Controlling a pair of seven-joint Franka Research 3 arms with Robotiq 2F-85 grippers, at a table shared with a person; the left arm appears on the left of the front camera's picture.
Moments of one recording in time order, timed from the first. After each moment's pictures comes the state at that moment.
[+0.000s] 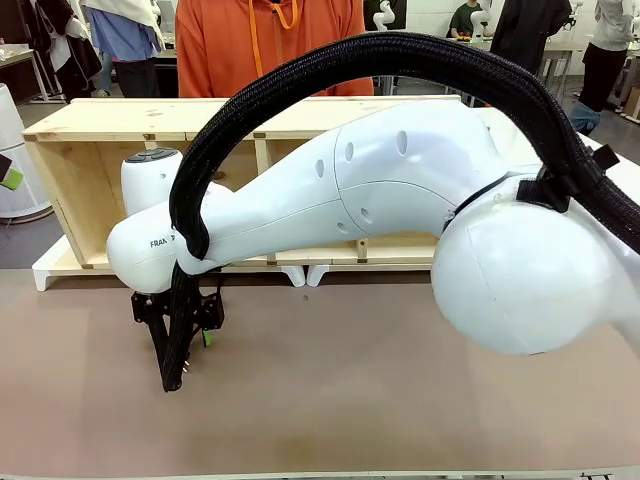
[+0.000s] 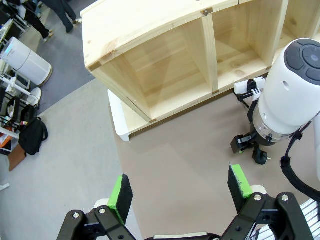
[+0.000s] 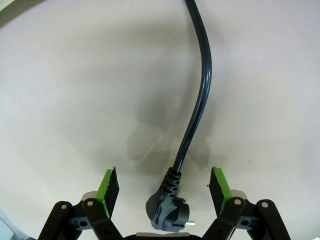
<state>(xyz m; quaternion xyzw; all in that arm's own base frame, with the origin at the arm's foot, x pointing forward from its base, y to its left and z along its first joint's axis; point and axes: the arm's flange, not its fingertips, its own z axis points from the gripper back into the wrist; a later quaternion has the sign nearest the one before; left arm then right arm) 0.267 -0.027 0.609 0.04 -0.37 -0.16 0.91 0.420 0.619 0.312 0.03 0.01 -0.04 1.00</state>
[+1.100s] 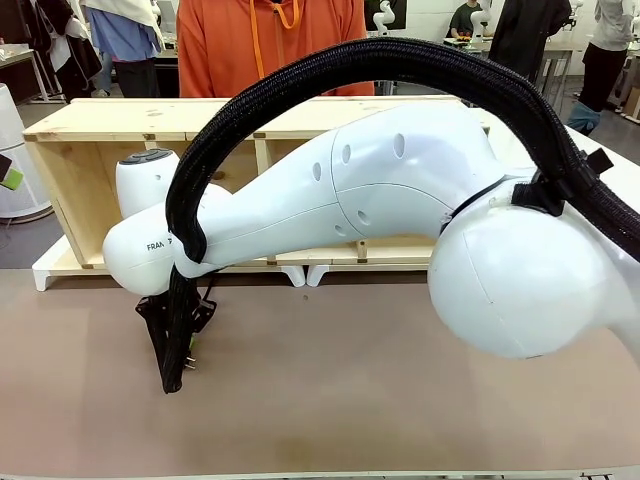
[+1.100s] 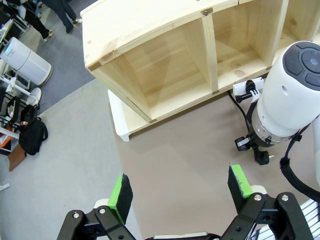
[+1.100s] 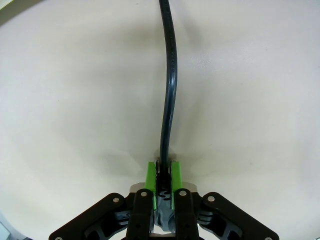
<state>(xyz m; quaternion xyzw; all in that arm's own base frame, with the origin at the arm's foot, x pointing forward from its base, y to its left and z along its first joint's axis) 0.267 -0.027 0.609 0.04 -0.37 -0.16 0.91 0.418 0.622 0.313 0.03 0.00 -0.03 1.00</state>
